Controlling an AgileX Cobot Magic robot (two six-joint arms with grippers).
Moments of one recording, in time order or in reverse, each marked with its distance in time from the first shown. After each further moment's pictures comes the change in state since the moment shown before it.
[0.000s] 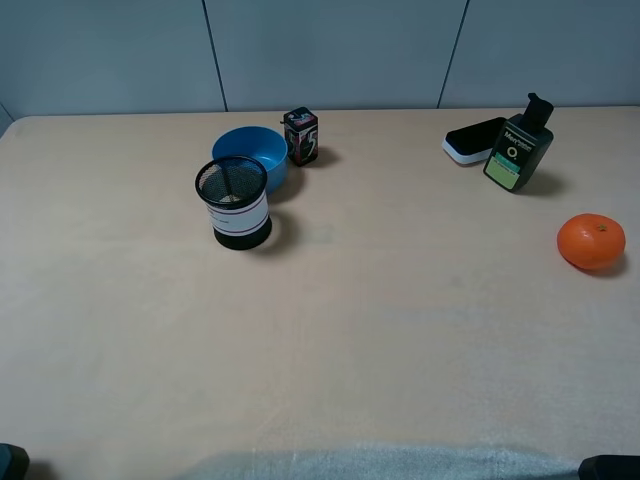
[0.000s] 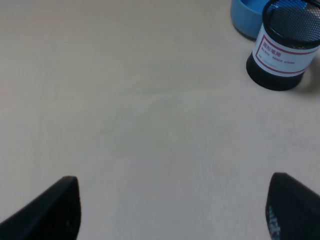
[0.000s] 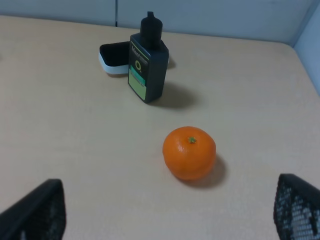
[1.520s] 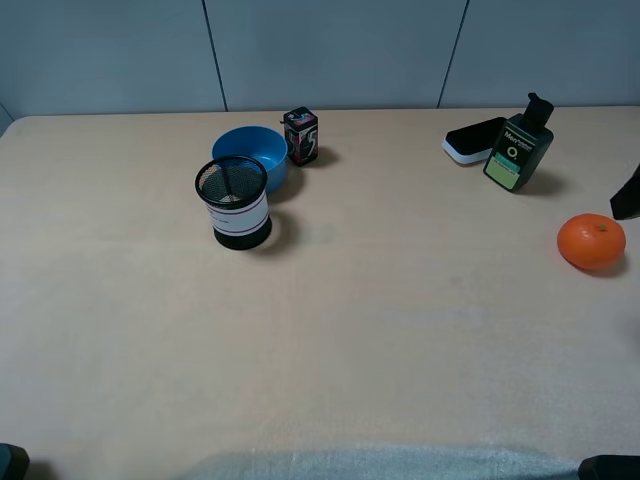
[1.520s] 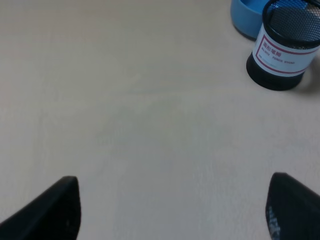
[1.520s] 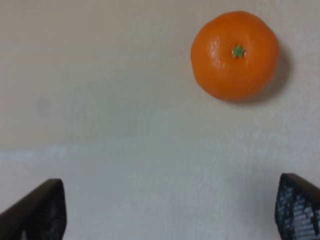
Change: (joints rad) left arm 0.000 0.000 0.000 0.000 0.000 0.000; right arm 0.000 1.138 -0.278 0.013 -0.091 0.034
